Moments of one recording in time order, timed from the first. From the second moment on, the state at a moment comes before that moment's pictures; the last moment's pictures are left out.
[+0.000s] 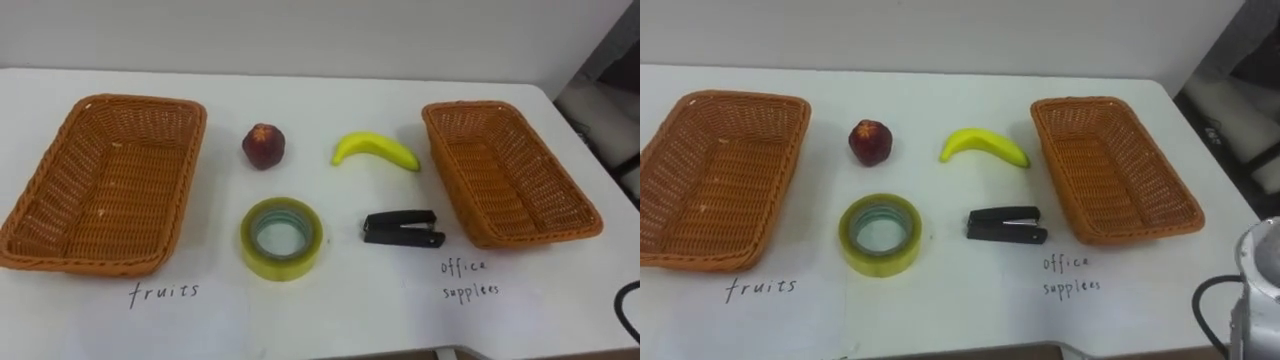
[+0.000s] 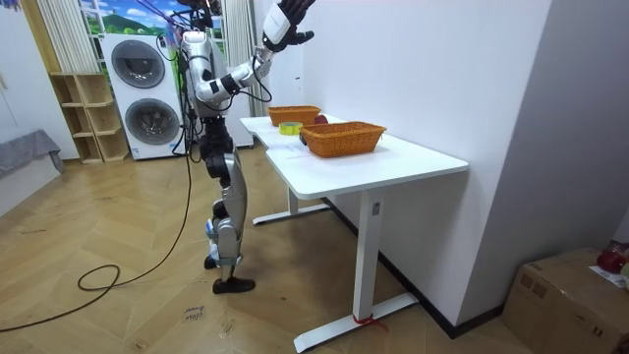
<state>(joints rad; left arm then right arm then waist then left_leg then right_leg) 0.26 0.21 0.20 1.12 0.17 0.04 0.19 -0.04 -0.40 -0.32 -0.32 -0.13 -0.09 -0.61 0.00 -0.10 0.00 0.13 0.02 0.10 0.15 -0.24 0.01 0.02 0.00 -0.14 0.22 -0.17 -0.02</state>
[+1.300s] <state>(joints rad) 0.25 0.22 0.13 1.12 0.19 0.05 0.13 -0.04 -0.40 -0.16 -0.26 -0.35 -0.03 -0.12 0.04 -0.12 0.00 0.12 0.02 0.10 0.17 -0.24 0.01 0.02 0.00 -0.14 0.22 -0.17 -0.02</state>
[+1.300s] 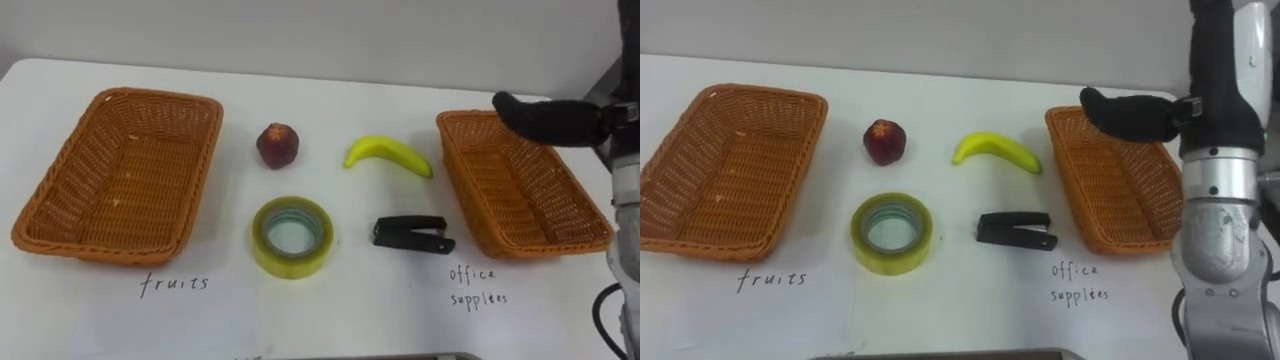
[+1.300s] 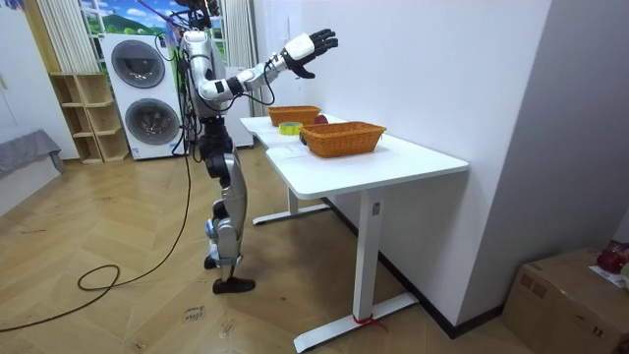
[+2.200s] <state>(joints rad) 0.22 0.23 0.13 1.07 0.19 0.06 0.07 -0.04 -0.40 -0.10 -0.21 -0.38 0.04 0.20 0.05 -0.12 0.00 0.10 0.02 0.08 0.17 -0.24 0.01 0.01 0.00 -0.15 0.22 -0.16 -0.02</state>
